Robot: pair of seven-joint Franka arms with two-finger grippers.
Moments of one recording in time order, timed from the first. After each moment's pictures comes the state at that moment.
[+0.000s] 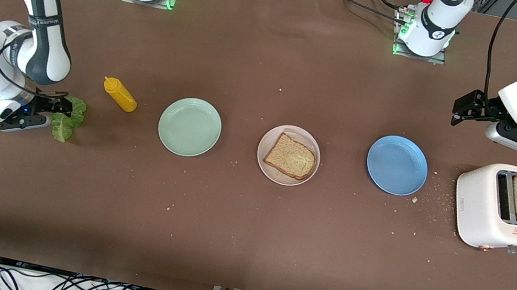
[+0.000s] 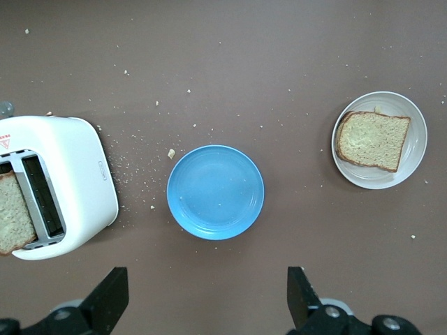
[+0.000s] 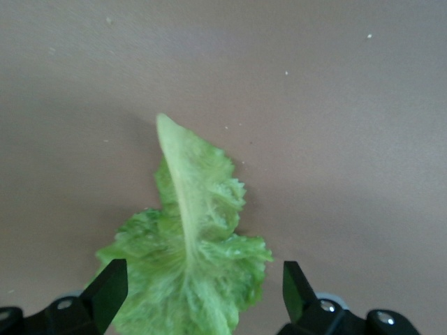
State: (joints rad) left arm -0.07 0.02 -0.07 -1.63 -0.02 1.61 0.05; right arm 0.22 0.51 -0.40 -2.04 0.25 2.49 -0.70
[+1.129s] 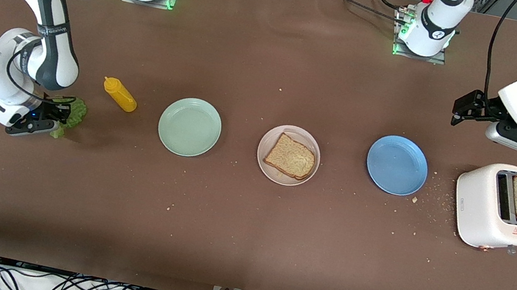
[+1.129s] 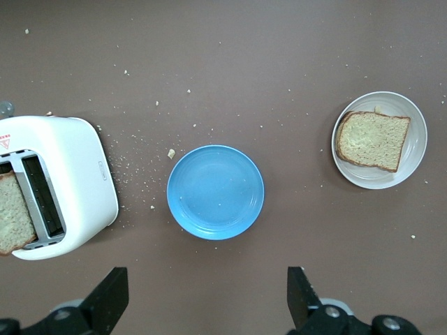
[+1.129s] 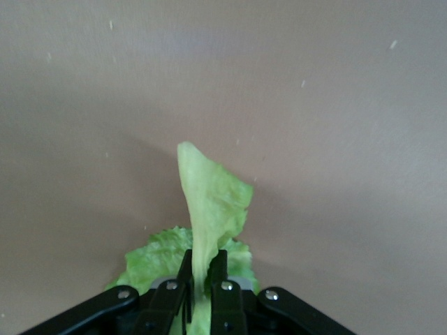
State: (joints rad) left arm -0.07 0.02 -0.07 -1.63 -0.02 1.61 0.05; right arm 0.22 0.54 -0.39 -2.02 0.26 2.51 -0.70
